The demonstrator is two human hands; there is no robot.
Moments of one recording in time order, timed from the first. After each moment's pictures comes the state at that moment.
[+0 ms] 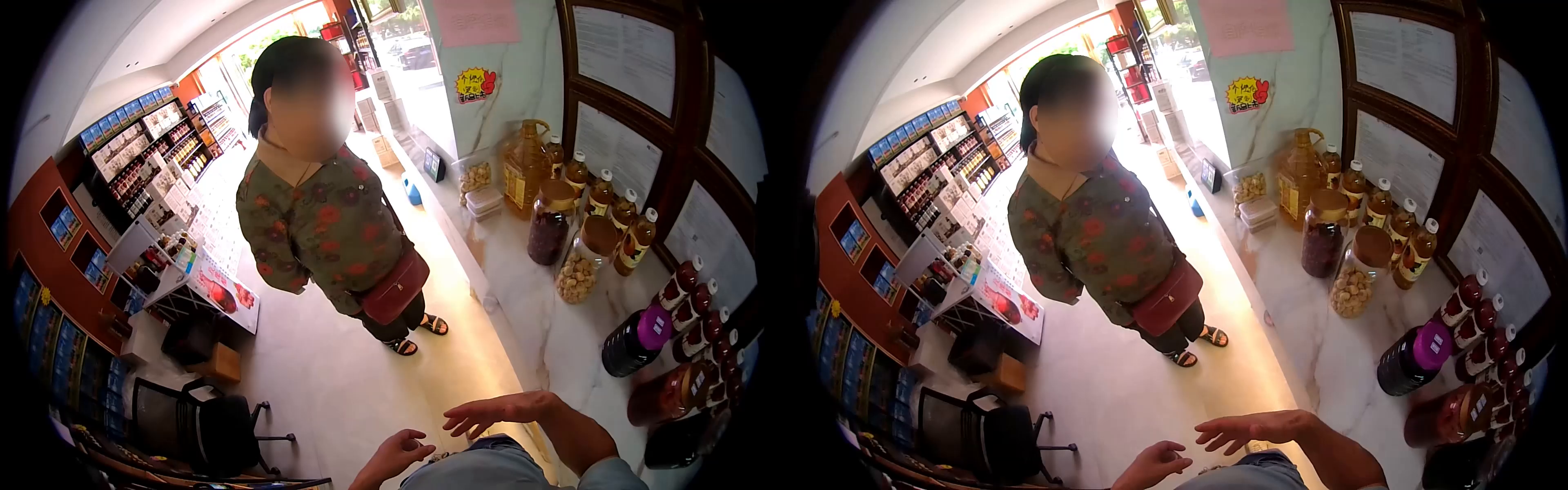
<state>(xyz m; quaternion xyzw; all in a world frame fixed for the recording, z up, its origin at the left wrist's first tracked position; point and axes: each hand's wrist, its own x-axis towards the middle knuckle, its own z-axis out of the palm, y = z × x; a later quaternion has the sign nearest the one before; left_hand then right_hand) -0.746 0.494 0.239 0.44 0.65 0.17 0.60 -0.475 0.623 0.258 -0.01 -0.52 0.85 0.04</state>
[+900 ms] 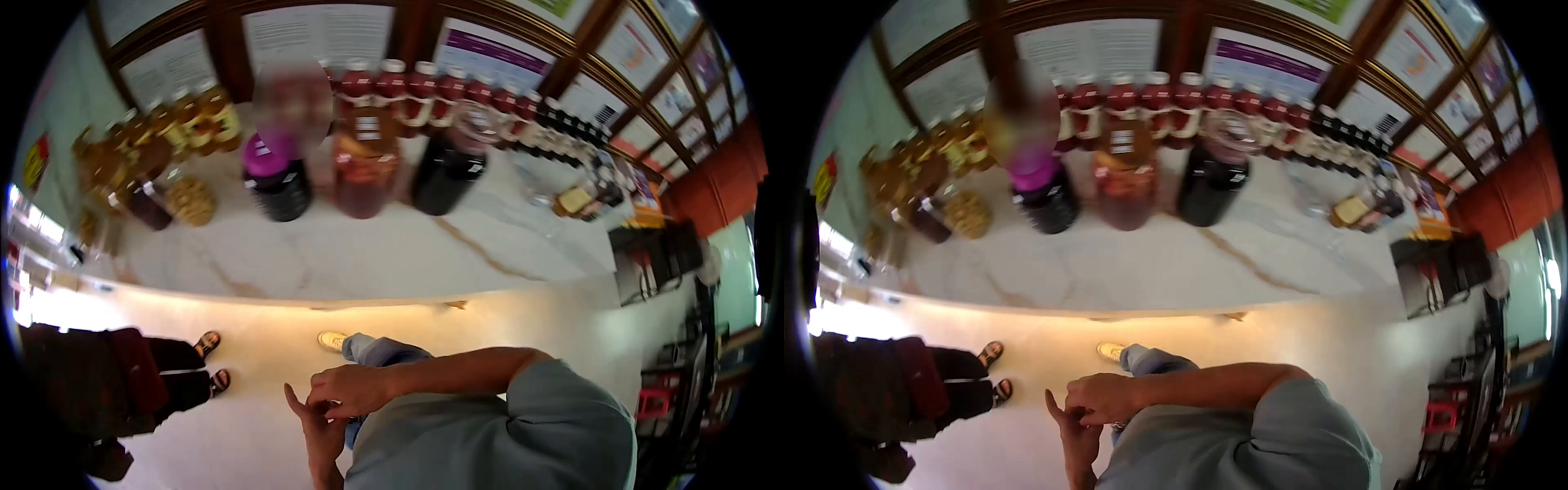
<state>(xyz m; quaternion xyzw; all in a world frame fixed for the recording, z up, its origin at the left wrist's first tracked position) -0.636 0.420 0.193 0.65 0.35 0.11 0.67 -0.458 0.368 0.226 -0.54 -0.63 0.49 0.28</state>
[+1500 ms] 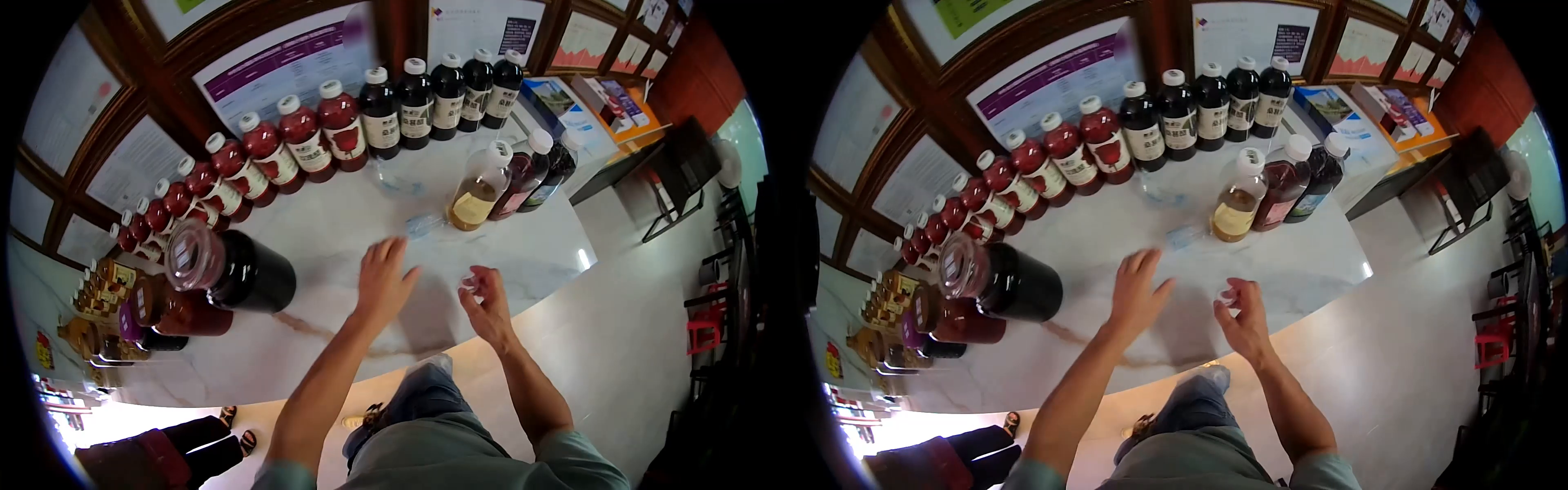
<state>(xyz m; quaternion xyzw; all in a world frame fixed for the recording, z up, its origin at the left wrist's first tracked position) -0.081 0.090 0.164 0.93 -0.14 0.14 0.30 -0.134 -0.121 0.126 -0.77 0.02 -0.05 0.63</state>
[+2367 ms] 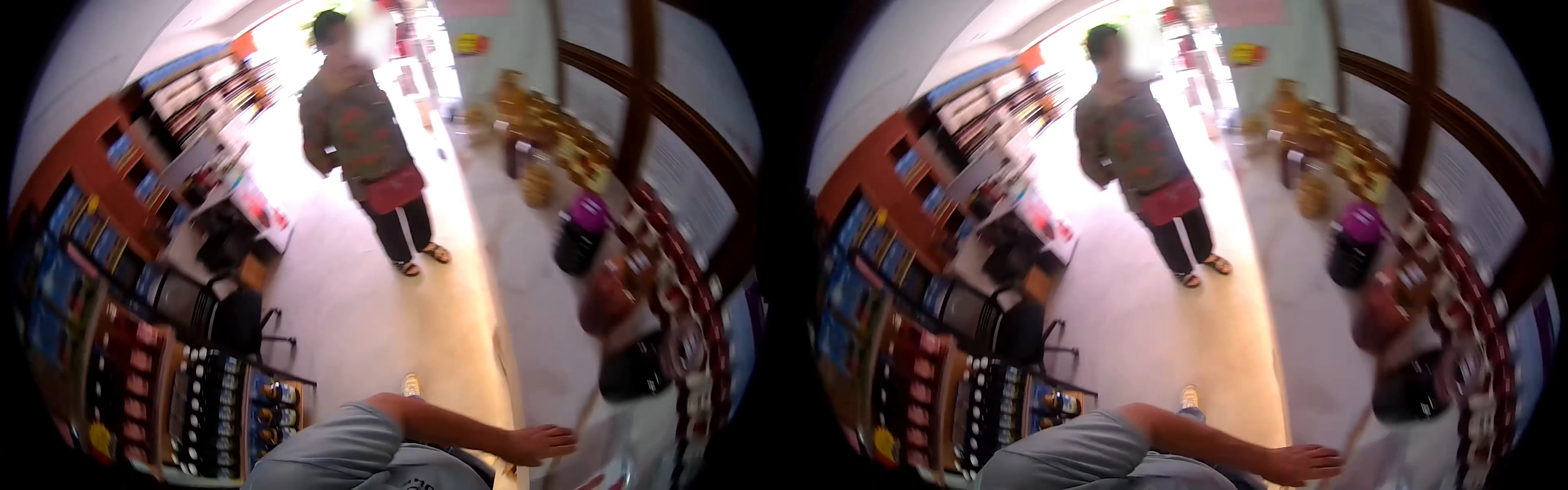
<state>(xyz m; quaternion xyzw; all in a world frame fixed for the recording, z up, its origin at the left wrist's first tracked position) -0.295 0.174 0.112 0.93 0.02 0.13 0.33 -0.099 0.009 0.113 -0.79 -0.37 -0.24 0.43</state>
